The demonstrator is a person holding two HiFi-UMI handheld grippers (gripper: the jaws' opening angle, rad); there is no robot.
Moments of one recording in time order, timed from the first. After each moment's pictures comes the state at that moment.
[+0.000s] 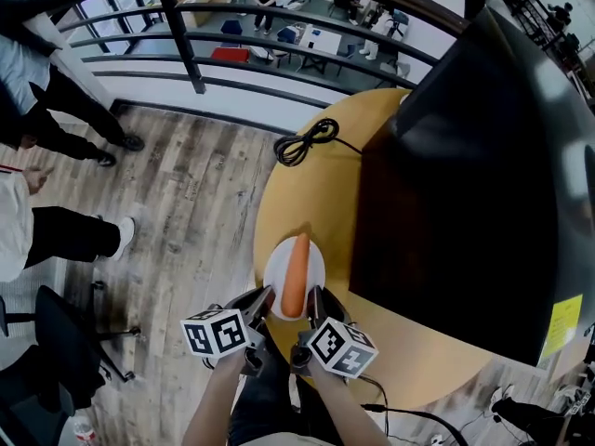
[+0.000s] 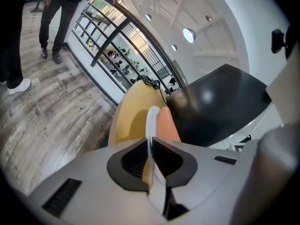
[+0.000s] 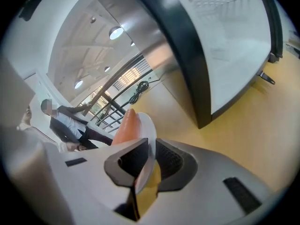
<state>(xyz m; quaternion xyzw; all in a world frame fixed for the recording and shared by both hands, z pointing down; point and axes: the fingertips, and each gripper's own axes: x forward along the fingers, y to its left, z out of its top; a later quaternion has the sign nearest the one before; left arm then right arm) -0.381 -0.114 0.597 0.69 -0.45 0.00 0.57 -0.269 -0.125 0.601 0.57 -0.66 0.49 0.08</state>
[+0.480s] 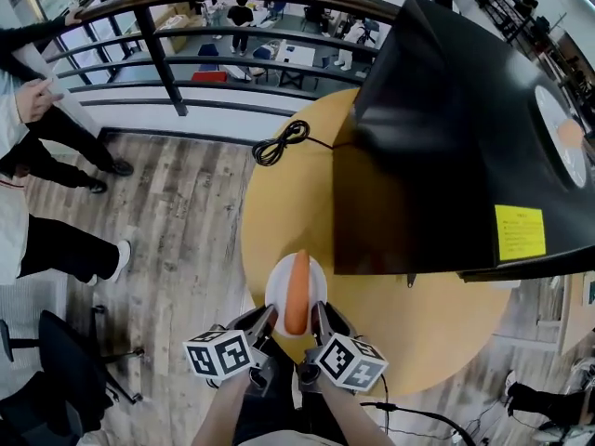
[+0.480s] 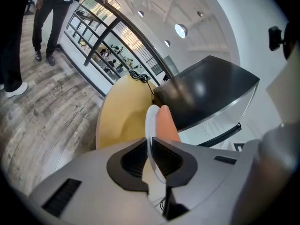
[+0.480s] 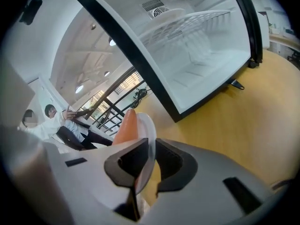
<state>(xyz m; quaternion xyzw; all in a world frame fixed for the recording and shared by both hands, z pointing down) -0.353 -0.059 0.566 0.71 -0.43 0.02 0.56 -0.242 -0.065 0.569 0.58 -0.65 0.49 0.06</state>
